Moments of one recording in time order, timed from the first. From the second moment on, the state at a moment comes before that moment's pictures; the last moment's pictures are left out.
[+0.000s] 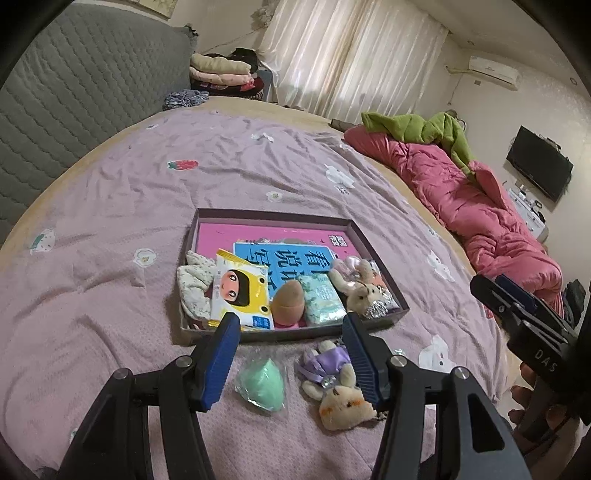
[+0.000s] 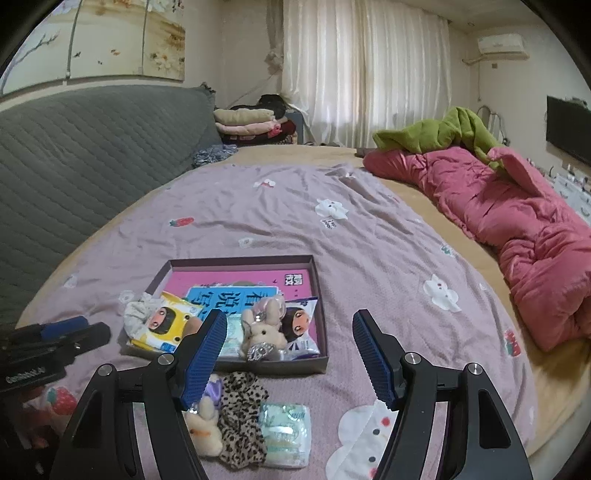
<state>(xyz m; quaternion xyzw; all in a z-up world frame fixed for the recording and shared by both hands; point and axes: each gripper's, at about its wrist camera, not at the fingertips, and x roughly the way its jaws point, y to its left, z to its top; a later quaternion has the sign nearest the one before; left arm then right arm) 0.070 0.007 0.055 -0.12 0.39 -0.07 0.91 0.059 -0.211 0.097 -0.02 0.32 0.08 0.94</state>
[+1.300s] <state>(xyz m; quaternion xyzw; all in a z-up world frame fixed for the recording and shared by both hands) 0.053 -0.039 -0.001 -0.08 0.47 -0.11 0.87 0.020 -0.217 -0.037 -0.07 0.52 0.08 0.85</state>
